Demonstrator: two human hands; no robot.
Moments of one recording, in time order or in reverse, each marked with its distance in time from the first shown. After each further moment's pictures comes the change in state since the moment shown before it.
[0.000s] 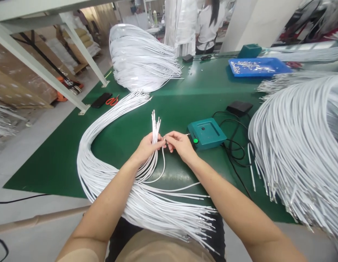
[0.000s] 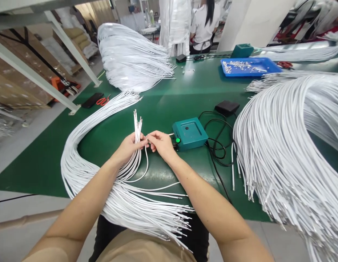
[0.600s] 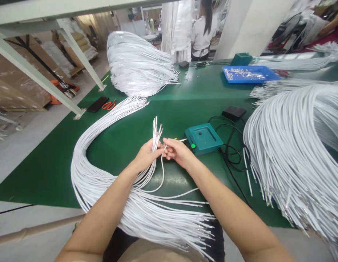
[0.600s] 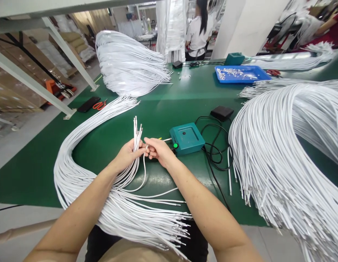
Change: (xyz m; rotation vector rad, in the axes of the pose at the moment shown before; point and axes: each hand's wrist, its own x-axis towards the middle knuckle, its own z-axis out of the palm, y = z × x) left_hand -0.004 0.004 0.004 -0.001 -0.146 0.022; right_hand 0.002 -0.006 -0.004 0.266 -0.151 0.286
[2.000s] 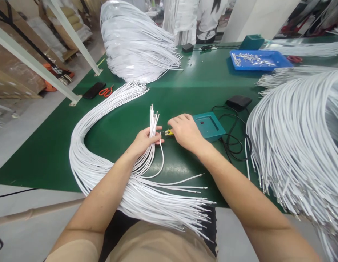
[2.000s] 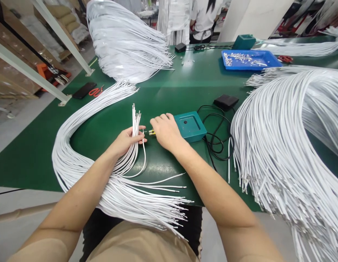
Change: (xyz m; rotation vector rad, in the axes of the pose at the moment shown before) left_hand 0.006 -0.013 -0.011 -0.159 0.147 -0.160; right_hand -0.007 -0.033 -0.014 -1.990 0.133 -0.705
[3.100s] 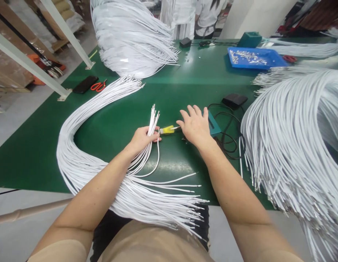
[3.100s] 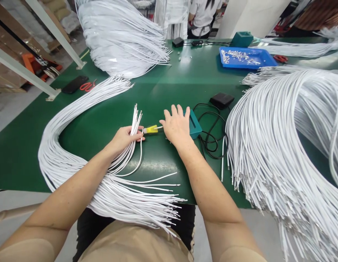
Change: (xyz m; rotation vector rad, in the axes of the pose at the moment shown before) left_hand 0.011 -0.009 0.008 0.215 0.078 -0.024; right_hand -0.017 0.036 0.006 -0.131 0.088 0.360
